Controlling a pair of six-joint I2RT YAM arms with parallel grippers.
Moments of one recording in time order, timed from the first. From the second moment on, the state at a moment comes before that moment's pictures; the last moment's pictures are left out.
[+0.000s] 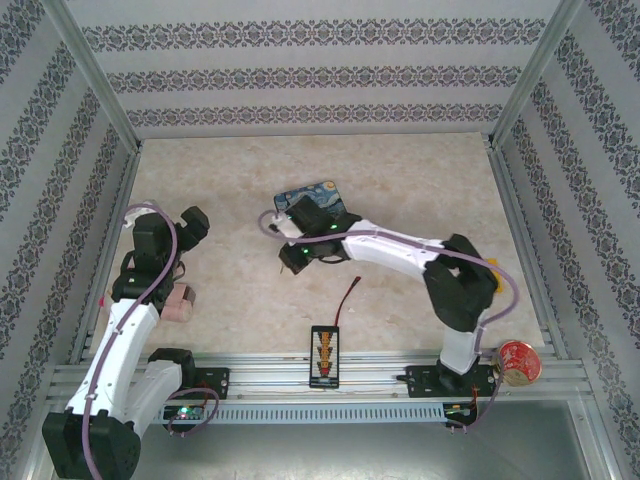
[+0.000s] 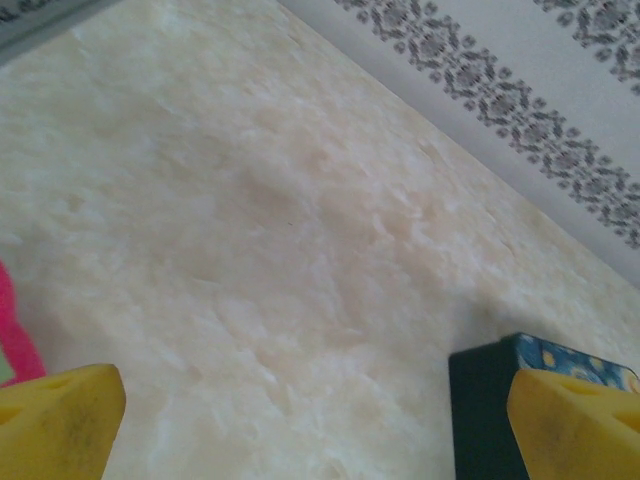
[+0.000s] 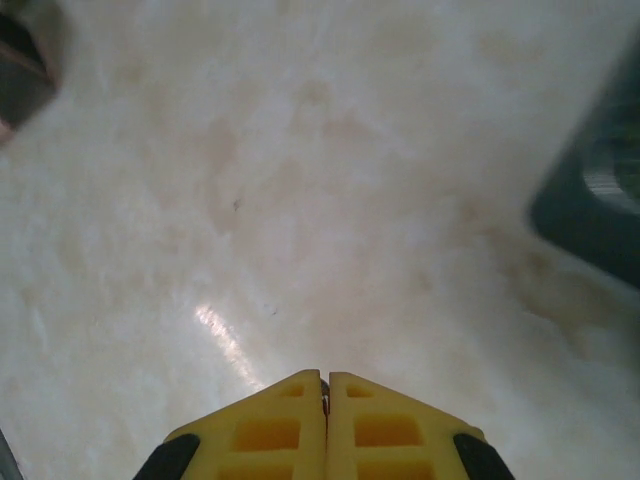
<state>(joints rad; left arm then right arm) 0.00 0.85 0.69 -0.38 -0.11 -0.65 0.82 1.81 1.32 -0.46 -0.23 0.16</state>
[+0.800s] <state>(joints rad) -0.57 1.32 0.80 0.10 0.27 -0.74 0.62 1.20 0.86 0.00 -0.08 0.37</state>
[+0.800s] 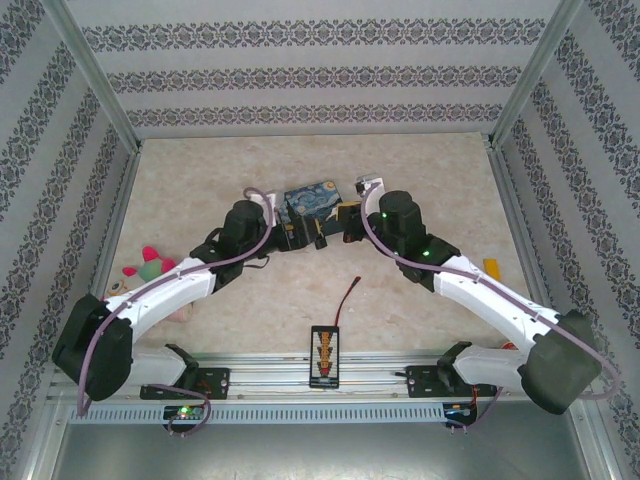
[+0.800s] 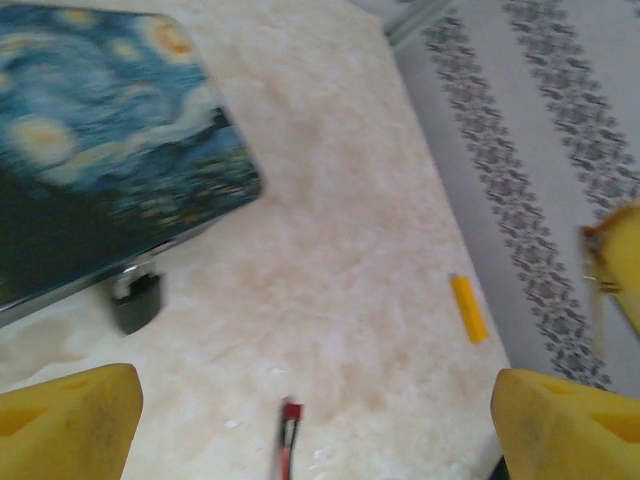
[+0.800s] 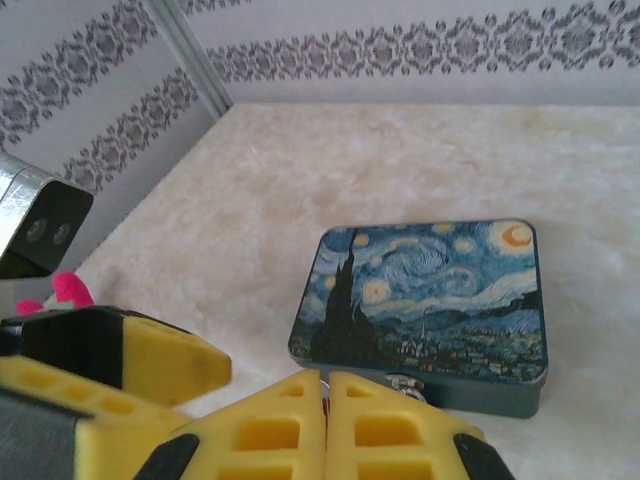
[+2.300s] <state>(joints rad) -0.59 1.48 0.87 0.49 0.42 -0.78 0.58 1.18 0.78 0.16 -0.12 0.47</state>
